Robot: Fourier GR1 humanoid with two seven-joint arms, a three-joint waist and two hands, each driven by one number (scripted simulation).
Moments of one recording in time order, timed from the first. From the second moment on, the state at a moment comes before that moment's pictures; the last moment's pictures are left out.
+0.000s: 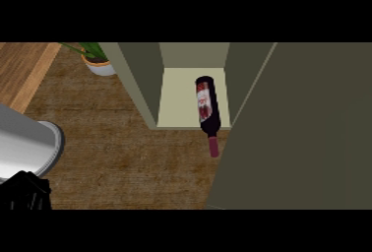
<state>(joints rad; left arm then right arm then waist) 0.30 0.86 -0.41 -1.87 0.84 0.32 -0.72 0.28 -0.18 0.37 -2.35 -0.47 0.75 0.38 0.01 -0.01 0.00</state>
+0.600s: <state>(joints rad) 0.39 0.95 -0.29 -1.82 0.91 0.15 -0.75 0.09 -0.07 0.58 -2.40 -0.12 0.58 0.48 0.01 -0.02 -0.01</state>
